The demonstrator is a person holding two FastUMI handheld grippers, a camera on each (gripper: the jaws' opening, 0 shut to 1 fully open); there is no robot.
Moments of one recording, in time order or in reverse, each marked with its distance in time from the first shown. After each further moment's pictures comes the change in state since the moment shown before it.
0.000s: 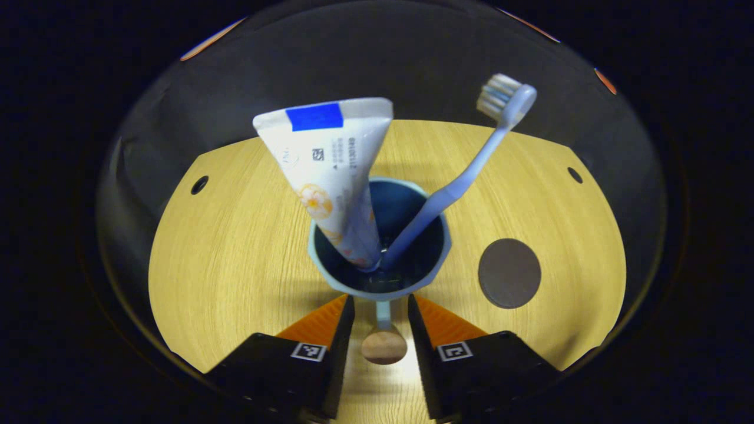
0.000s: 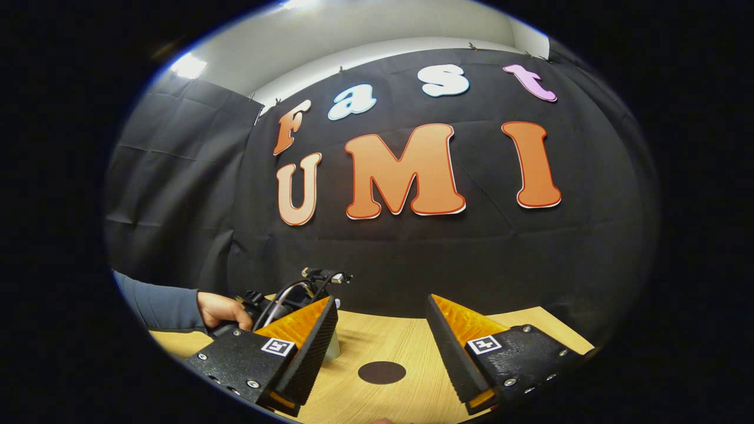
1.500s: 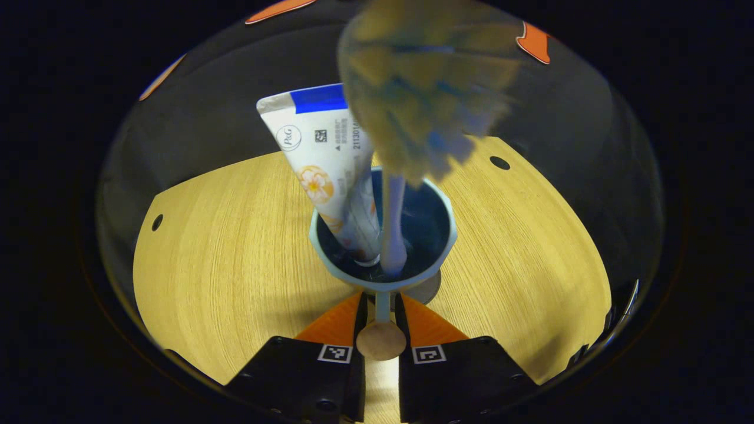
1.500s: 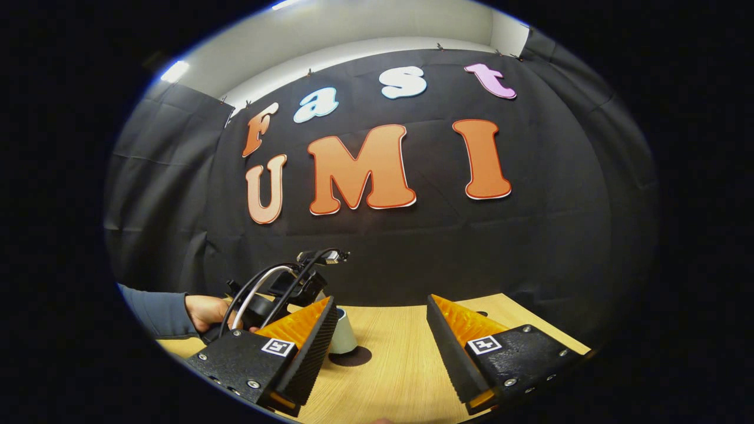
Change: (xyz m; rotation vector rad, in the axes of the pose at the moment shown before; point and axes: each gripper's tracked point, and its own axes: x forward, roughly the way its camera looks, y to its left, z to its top) left arm -0.034 -0.015 0.066 0.177 -0.120 -0.180; right arm -0.056 -0.061 -0.011 0.041 0.034 -0.164
